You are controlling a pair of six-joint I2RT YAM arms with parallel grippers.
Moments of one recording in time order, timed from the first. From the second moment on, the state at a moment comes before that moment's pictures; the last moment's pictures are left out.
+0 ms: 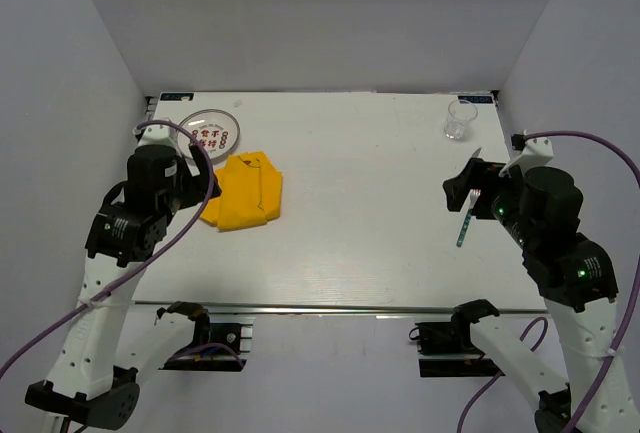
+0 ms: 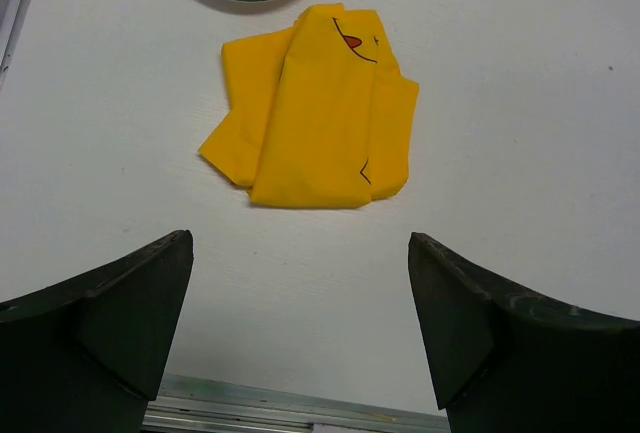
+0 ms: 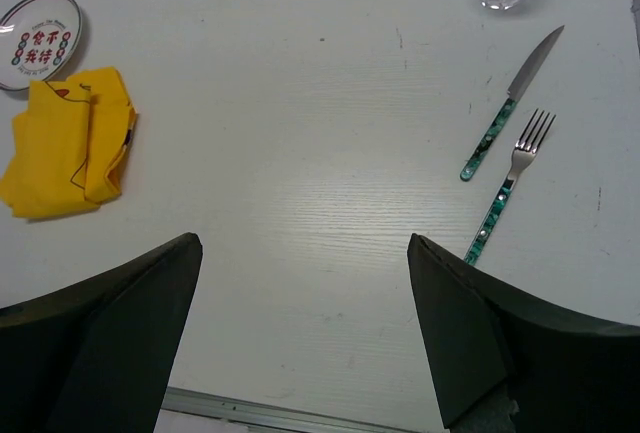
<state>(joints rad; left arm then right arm) -0.28 0.89 1.28 -0.97 -0.30 -0.40 0.31 0.70 1.25 -0.92 0.08 0.28</state>
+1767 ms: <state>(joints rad) -0.02 1.84 1.43 -0.40 0.46 -0.38 0.31 0.59 1.08 -0.87 -0.30 0.25</state>
